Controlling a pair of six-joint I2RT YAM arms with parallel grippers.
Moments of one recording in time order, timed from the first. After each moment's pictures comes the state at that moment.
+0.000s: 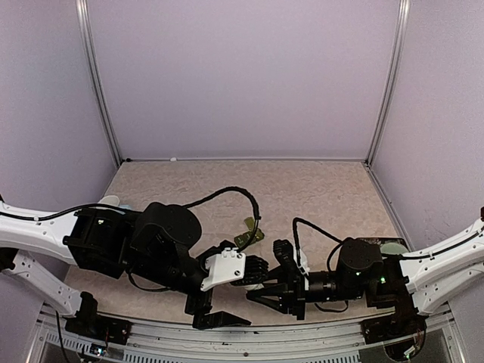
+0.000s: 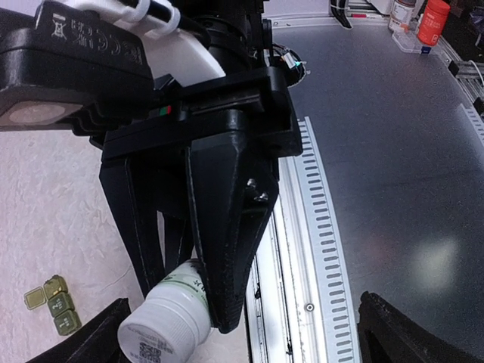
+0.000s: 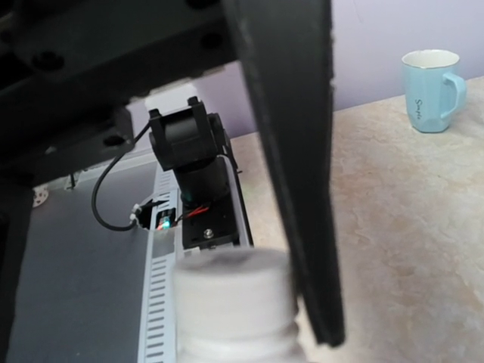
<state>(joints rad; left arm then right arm) -1.49 1.32 1.15 -0.47 0.08 0.20 1.44 1.17 0.51 0.55 -0.04 0.21</state>
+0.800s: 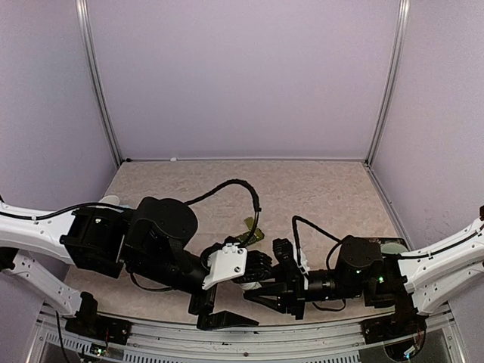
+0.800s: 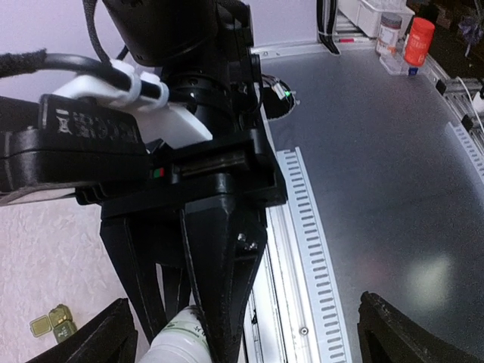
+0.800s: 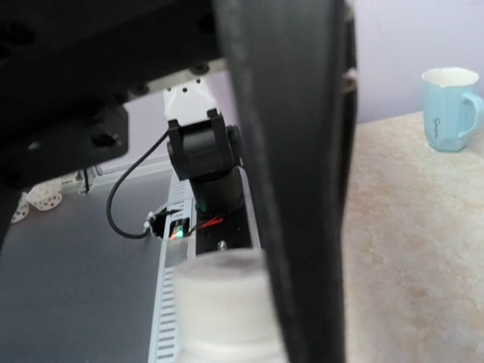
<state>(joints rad) -1.50 1.32 1.18 -0.43 0.11 0.20 1.43 1.19 0.53 0.58 -0.08 0.19</state>
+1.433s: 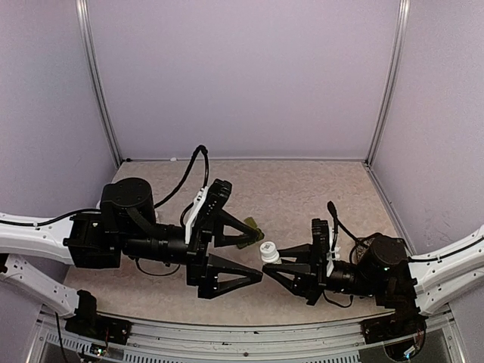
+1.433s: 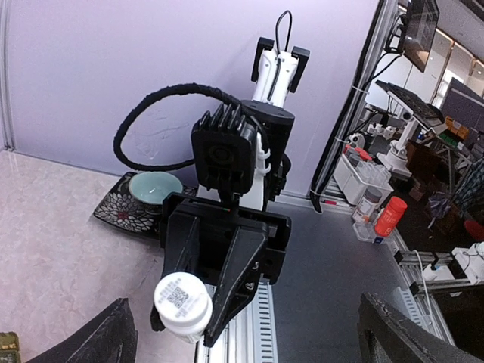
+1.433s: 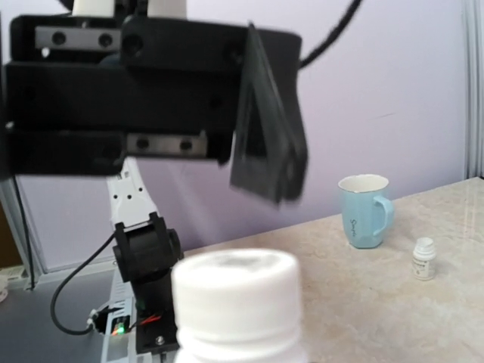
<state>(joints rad) -1.34 1.17 0.94 0.14 0.27 -0.21 1.42 1.06 0.40 0.80 0.07 0.12</state>
